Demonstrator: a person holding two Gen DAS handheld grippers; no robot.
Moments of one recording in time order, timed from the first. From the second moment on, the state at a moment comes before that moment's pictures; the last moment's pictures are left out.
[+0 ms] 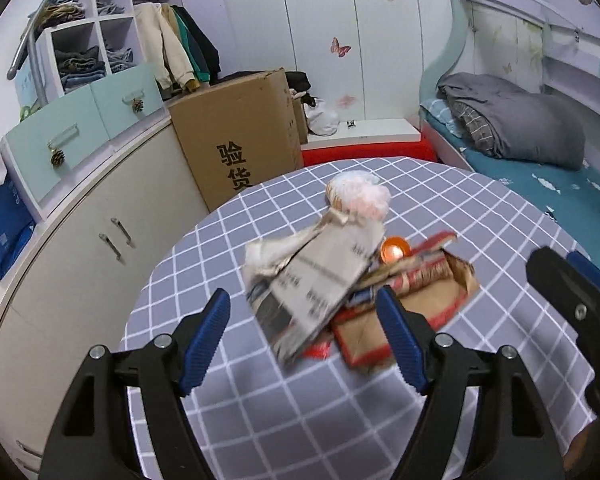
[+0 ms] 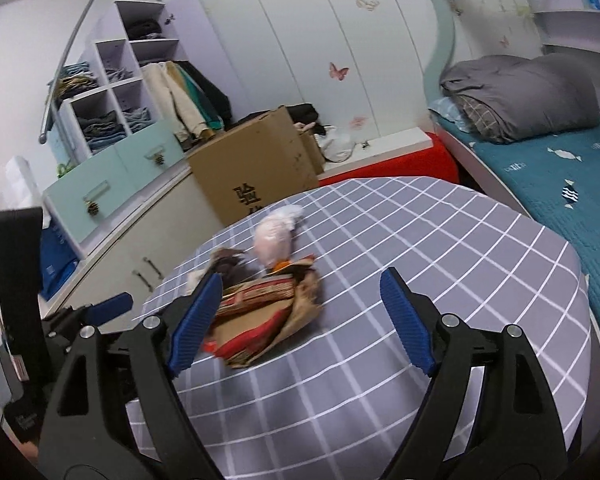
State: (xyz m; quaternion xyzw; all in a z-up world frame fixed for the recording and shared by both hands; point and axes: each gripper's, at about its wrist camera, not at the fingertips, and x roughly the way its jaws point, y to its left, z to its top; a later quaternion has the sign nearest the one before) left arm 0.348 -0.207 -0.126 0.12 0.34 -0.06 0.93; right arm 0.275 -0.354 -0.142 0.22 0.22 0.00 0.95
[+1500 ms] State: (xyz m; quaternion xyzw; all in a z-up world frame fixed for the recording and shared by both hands) left arm 0.342 -0.169 -0.109 0.06 0.30 -0.05 0.95; right arm 0.286 -0.343 -0.162 0.25 0.26 0.03 0.93
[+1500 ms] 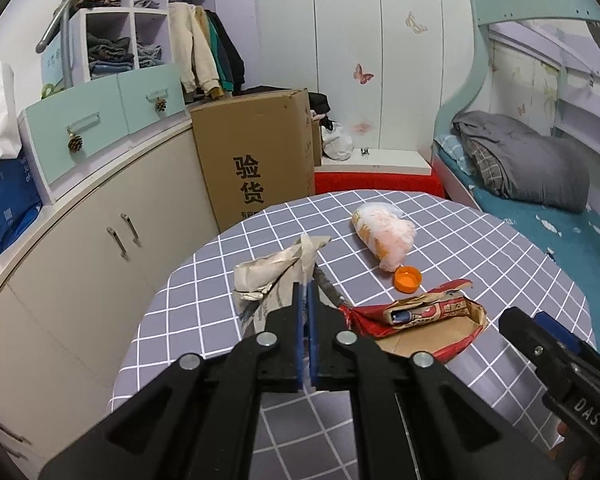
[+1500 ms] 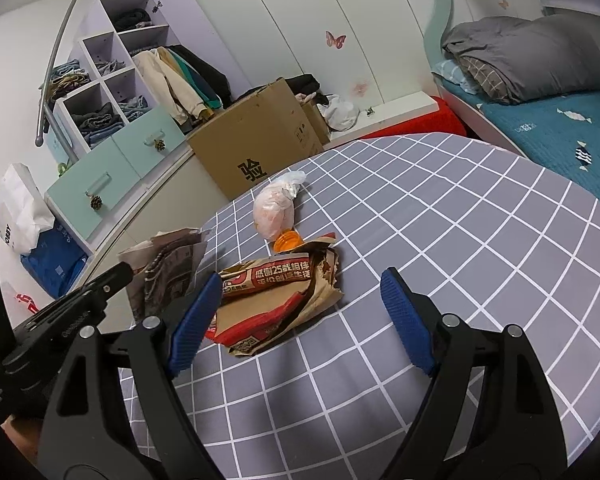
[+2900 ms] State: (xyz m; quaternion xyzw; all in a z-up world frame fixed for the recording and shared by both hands) left arm 0.309 -0.134 -0.108 0.02 0.27 -0.06 0.96; right arm 0.335 -0.327 -0.192 0.28 0.34 0.08 0.89
